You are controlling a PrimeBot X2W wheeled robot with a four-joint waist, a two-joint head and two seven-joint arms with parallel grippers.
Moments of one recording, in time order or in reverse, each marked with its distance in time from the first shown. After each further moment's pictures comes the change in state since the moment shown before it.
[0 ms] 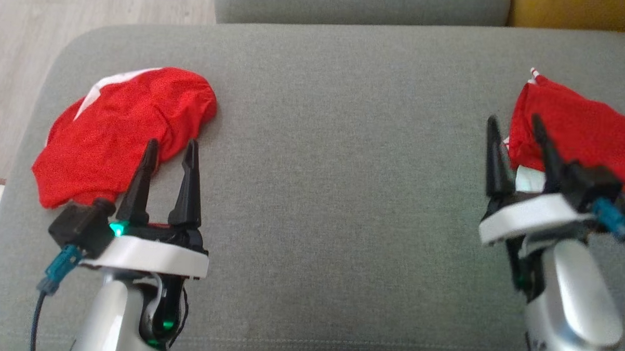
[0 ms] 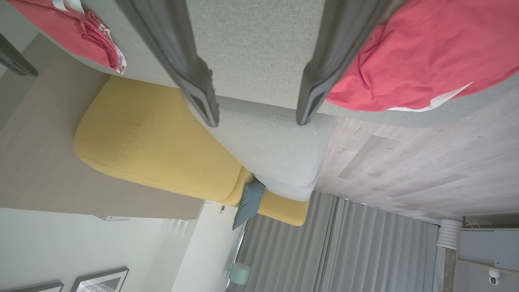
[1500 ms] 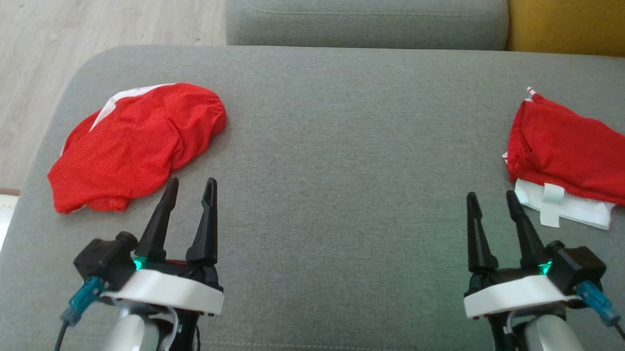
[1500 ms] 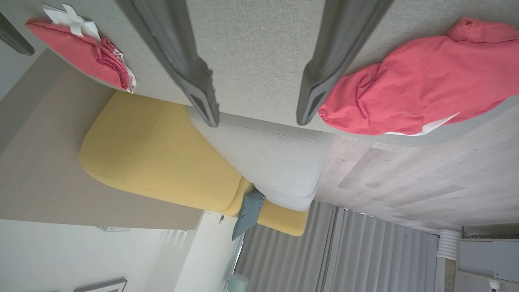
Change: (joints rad) left arm 0.113 0.002 -0.062 -0.028 0.002 0.037 0.000; right arm 0.269 0.008 0.088 -0.094 0.146 0.000 -0.088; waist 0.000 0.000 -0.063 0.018
